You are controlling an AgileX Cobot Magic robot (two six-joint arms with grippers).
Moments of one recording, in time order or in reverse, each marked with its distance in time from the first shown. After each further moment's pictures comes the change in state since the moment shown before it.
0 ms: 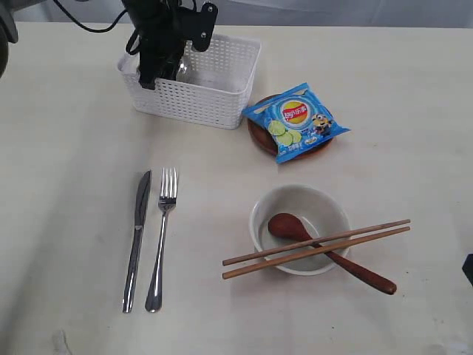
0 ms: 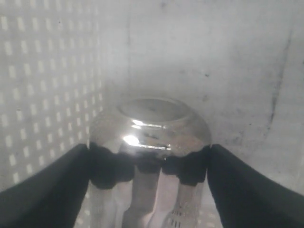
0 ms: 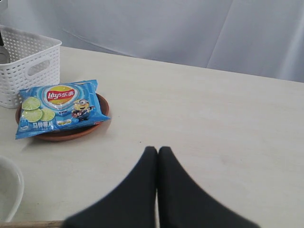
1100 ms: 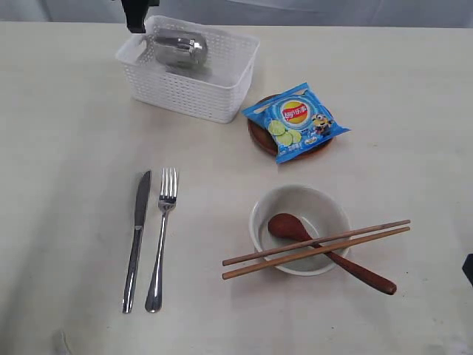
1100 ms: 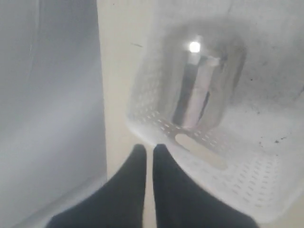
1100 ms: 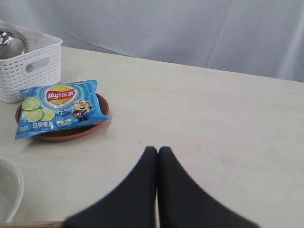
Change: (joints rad) left arm -0.002 -0.202 0.007 0.176 -0.016 -0.299; right arm 0.000 0.000 0.000 0.000 0.000 0.002
